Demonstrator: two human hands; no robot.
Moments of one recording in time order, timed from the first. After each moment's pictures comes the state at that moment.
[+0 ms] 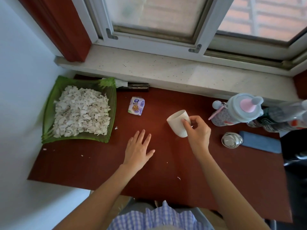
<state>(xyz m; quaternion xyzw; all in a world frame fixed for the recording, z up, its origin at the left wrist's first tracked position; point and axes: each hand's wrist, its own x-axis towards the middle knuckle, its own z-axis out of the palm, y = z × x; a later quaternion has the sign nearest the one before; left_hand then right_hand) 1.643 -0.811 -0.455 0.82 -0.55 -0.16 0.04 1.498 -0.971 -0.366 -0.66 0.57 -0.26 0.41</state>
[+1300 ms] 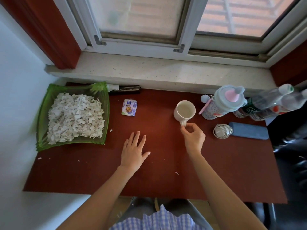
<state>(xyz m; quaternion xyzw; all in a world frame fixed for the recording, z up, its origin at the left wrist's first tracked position) 1.640 -0.801 -0.463 0.81 -0.56 -0.19 0.01 1.471 -0.956 -0.417 -0.56 0.67 -0.29 0.39</state>
